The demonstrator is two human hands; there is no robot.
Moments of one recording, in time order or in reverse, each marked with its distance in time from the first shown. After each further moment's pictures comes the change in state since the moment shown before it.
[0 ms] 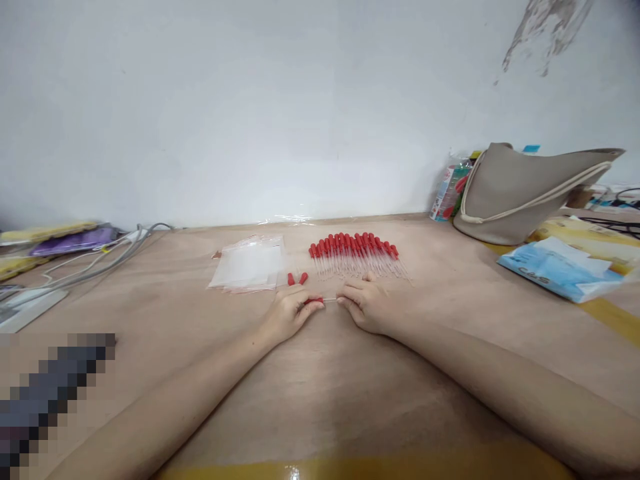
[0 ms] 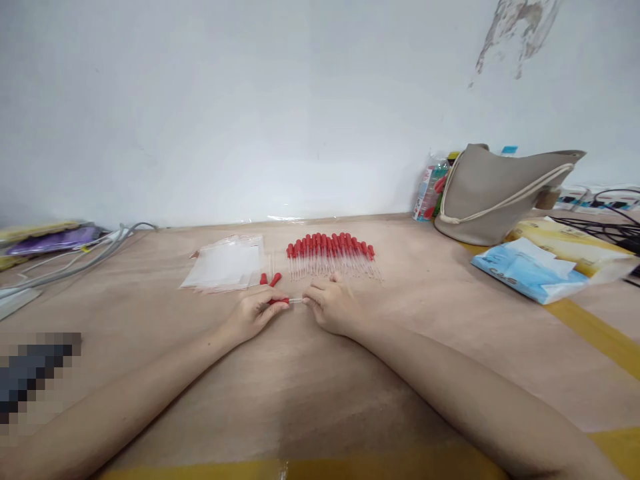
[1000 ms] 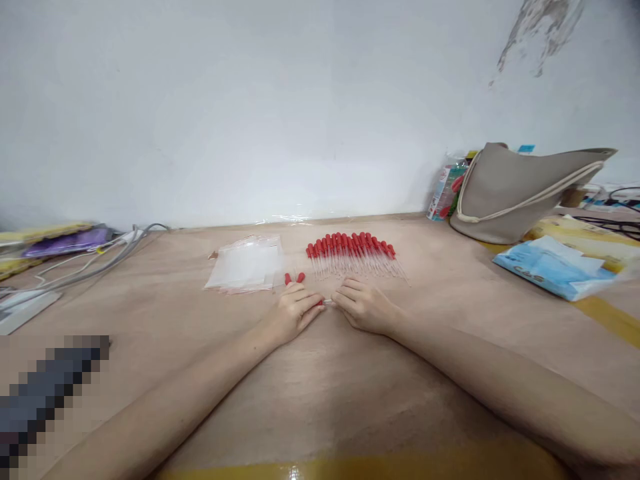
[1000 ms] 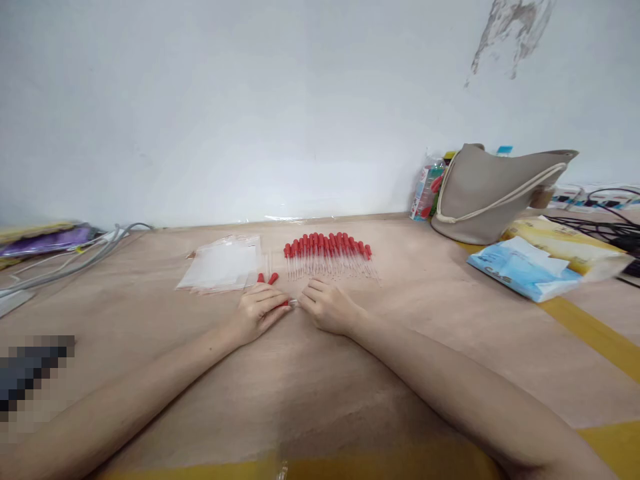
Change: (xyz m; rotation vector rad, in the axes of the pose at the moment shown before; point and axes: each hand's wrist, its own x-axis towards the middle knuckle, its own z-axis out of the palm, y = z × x) left_hand 0.001 -0.002 0.006 0.142 -0.012 0.235; right_hand 0.005 0.007 0.005 -0.159 0.107 -0.353
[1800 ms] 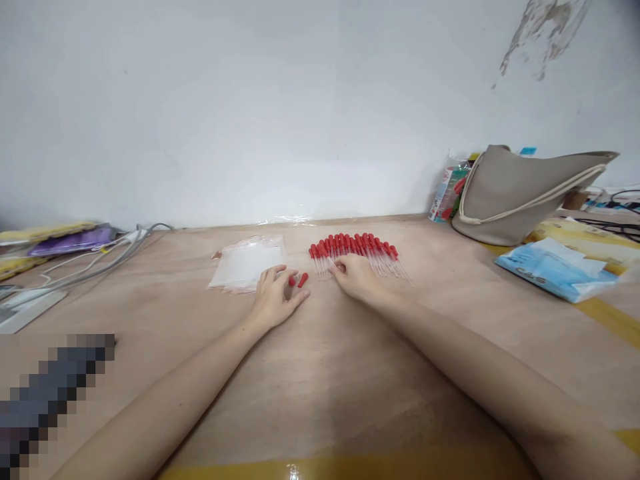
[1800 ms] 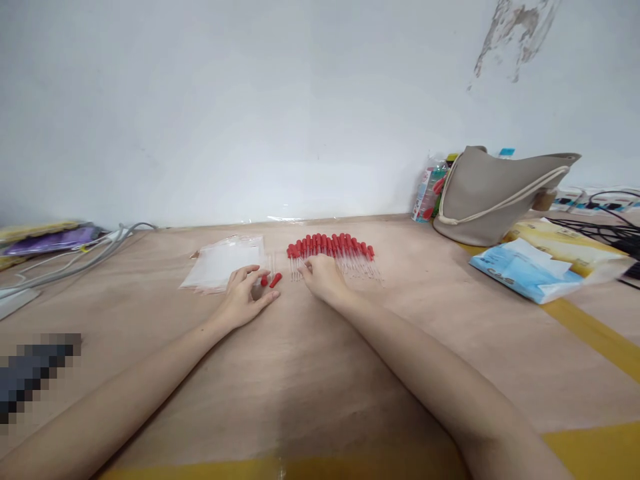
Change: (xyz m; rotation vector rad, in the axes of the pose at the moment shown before) left_hand -0.012 -0.031 -0.011 0.194 -0.001 -0.539; right_hand 0.042 0.021 0.011 0.264 -0.130 0.830
